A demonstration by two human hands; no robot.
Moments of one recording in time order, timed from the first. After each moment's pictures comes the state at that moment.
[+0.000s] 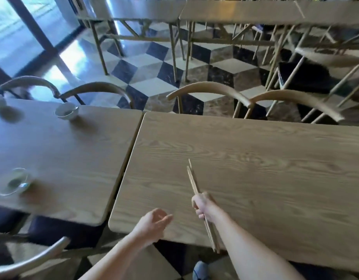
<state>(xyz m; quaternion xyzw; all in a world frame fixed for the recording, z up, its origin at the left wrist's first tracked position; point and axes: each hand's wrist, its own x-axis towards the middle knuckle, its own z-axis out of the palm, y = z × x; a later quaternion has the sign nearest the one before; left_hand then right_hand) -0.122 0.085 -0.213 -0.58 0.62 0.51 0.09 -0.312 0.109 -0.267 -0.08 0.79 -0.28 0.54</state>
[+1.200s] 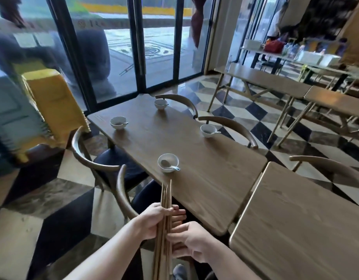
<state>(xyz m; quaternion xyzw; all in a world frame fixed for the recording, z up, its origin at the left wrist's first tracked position) 0.323 0.024 -0.175 -0.45 0.15 0.81 -0.35 0.166 0.066 -0.149 -0.38 0.51 -0.17 0.75</state>
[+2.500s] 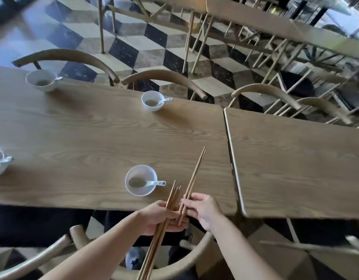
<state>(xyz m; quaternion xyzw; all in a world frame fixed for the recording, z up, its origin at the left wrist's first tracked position) 0.371 -0.246 -0.253 -0.35 0.26 0.89 0.13 0.233 -0.151 -0.219 0.07 0.68 -0.51 0.53</state>
